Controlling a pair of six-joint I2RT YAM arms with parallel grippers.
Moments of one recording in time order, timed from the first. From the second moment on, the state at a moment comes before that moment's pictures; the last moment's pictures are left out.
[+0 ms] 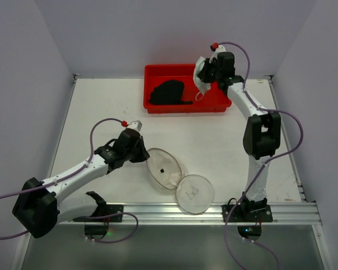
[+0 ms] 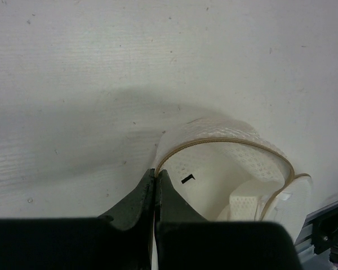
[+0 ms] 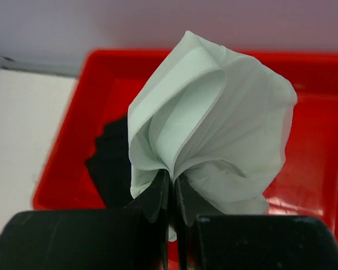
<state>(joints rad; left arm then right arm) -0.65 1.12 0.65 -0.34 -0.04 -0.72 0.22 2.03 1.84 -0.13 -0.21 0.27</state>
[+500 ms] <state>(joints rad) -0.56 1.23 0.70 -0.31 0.01 -0.68 0.22 2.34 2.17 -0.56 -0.02 0.22</state>
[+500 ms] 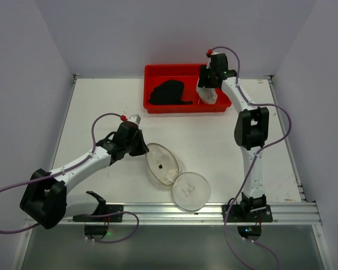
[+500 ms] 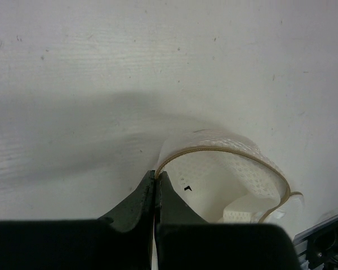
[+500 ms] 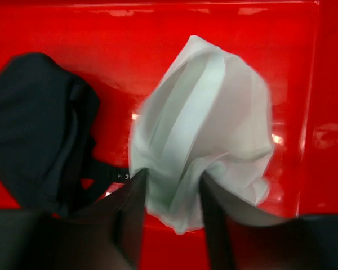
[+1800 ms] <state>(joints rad) -0.40 1.36 0.80 -0.24 0.05 -0.66 0.73 1.15 0.50 -0.14 -0.41 0.87</state>
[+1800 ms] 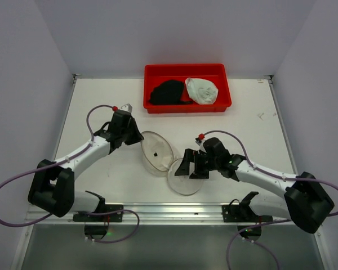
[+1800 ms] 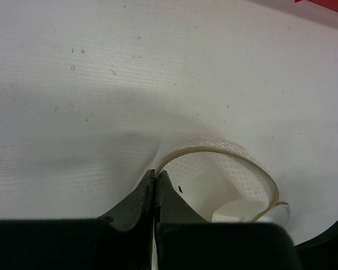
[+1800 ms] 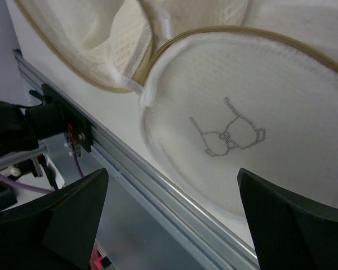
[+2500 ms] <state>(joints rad) -0.38 1.23 0.60 -0.21 0.21 -0.68 0.52 1.58 0.86 -0.08 -0.22 0.74</state>
